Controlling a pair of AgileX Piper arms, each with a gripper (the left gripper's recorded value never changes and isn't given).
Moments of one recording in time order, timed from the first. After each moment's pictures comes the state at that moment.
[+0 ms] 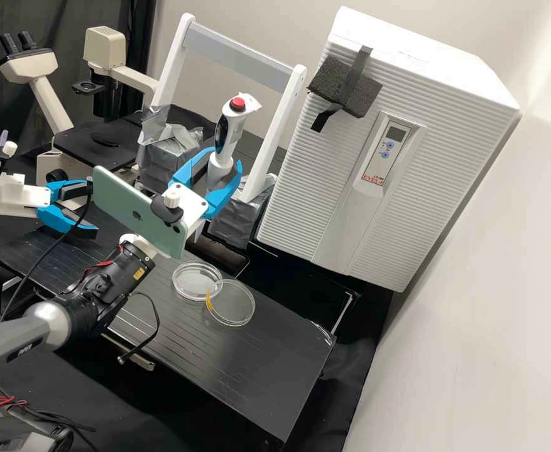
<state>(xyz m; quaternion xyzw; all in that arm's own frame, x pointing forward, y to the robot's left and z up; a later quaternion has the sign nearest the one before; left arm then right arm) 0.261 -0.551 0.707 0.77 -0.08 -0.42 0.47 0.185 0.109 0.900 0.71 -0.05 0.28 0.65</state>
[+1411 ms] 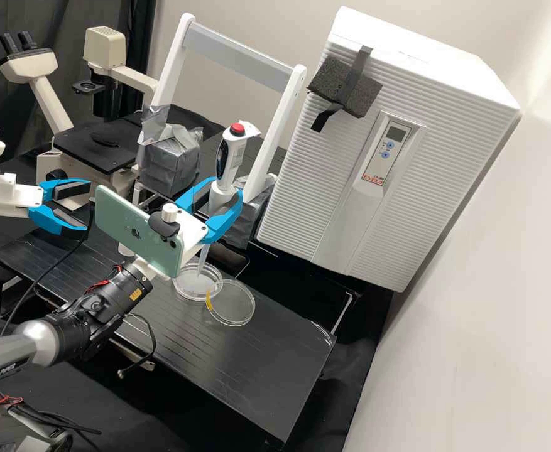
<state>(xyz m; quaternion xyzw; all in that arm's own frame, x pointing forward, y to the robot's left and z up) 0.250 -0.549 0.715 0.77 -0.10 -0.42 0.46 0.173 0.089 0.893 0.69 -0.07 0.23 0.68</state>
